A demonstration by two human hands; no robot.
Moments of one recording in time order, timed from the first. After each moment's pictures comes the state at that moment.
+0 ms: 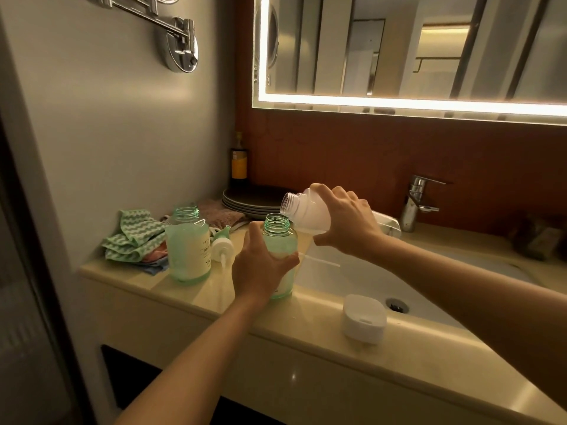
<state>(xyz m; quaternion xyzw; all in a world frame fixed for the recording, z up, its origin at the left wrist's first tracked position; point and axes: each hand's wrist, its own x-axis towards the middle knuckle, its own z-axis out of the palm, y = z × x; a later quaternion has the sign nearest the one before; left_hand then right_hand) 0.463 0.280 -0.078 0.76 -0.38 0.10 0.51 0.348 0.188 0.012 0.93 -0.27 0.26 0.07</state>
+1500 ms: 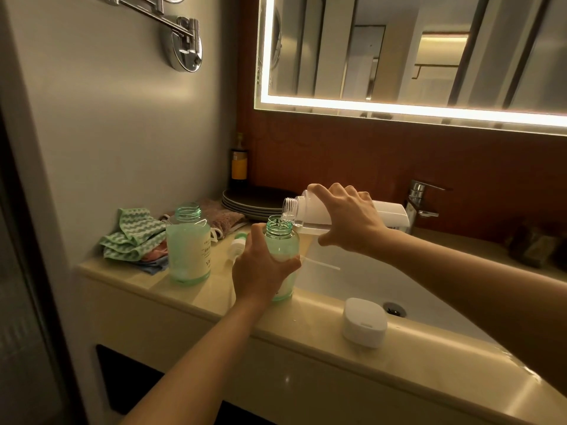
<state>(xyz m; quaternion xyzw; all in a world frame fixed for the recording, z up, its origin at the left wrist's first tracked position) 0.464 0.281 -0.079 0.76 -0.38 0.11 0.51 0.352 0.187 0.025 0.93 -0.26 0.22 0.16</state>
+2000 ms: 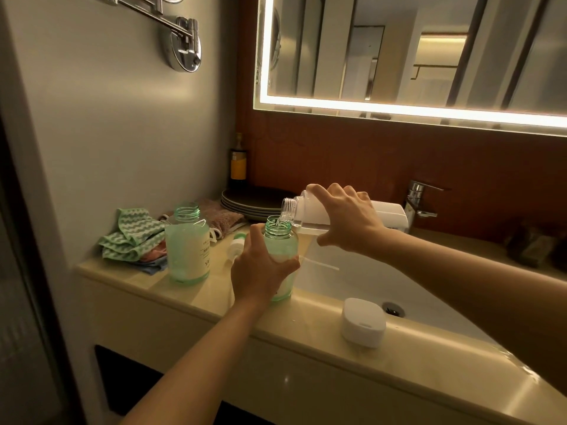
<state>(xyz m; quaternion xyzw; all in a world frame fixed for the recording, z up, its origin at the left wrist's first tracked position) 0.465 0.281 -0.080 0.77 -0.38 0.11 0.50 0.353 0.187 0.023 0.93 -0.26 0.22 0.16</state>
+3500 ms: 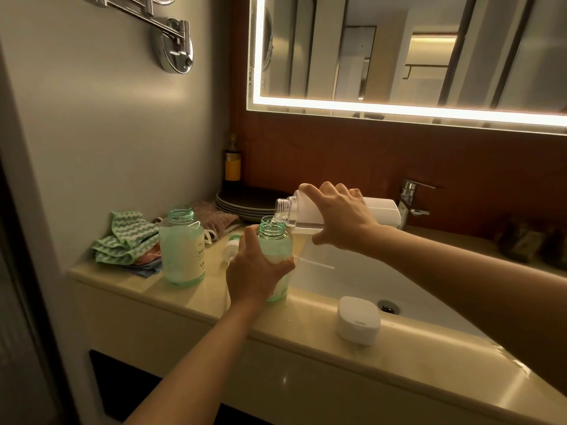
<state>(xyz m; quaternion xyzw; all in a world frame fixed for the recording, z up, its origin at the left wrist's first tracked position) 0.463 0.281 -0.082 0.77 -0.38 0.11 0.51 0.352 0.189 0.027 0.93 -0.25 0.21 0.18</state>
